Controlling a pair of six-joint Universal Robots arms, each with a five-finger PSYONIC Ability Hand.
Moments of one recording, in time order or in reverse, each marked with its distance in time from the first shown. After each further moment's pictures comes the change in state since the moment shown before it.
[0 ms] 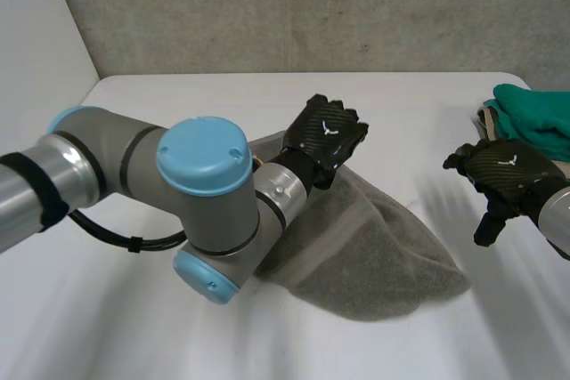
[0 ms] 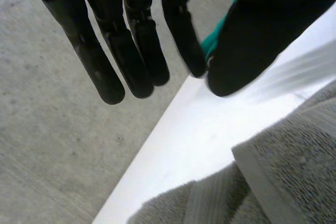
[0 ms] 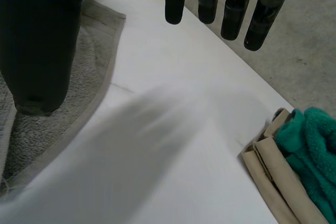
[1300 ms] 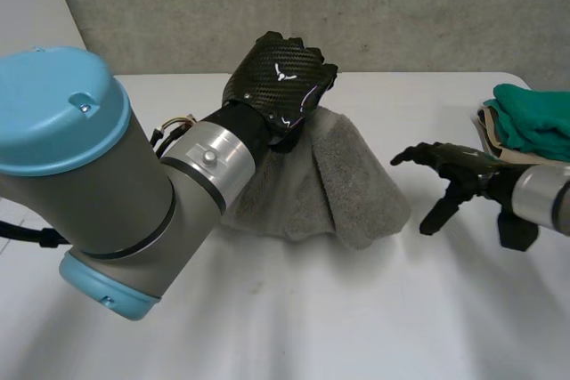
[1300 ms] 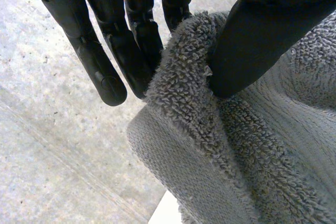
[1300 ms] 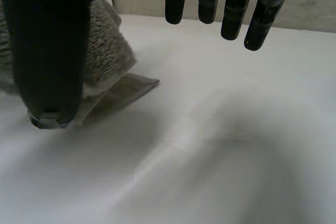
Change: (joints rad) left arm 0.057 0.392 -0.232 -0.056 -0.003 -0.006; right arm -0.006 0.316 -0.321 0.174 -0.305 0.450; left_hand -0.011 0.007 0.012 0.007 -0.024; right_hand 0.000 0.000 0.000 0.000 0.000
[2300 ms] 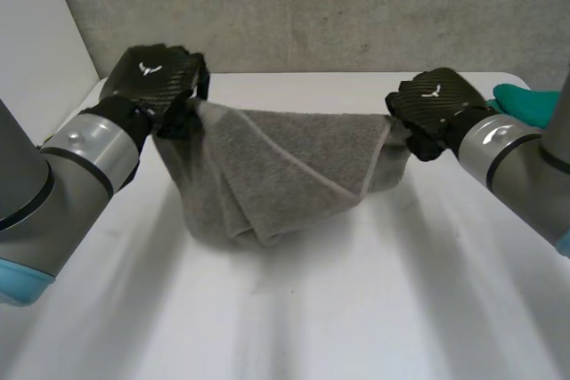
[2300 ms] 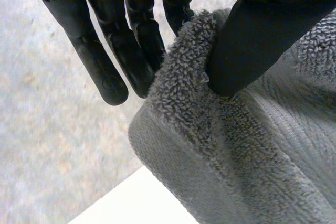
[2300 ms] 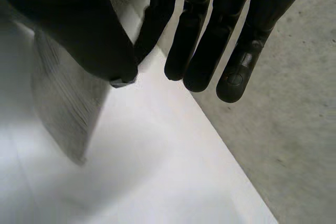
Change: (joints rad) left arm 0.298 0.180 -0.206 -0.069 -0.008 -0.281; right arm 0.322 -0.164 -0.092 -0.123 0.454 -0.452; left_hand 0.000 0.002 0.003 0.004 0.000; right_hand 0.773 0.952 0.965 0.950 0.930
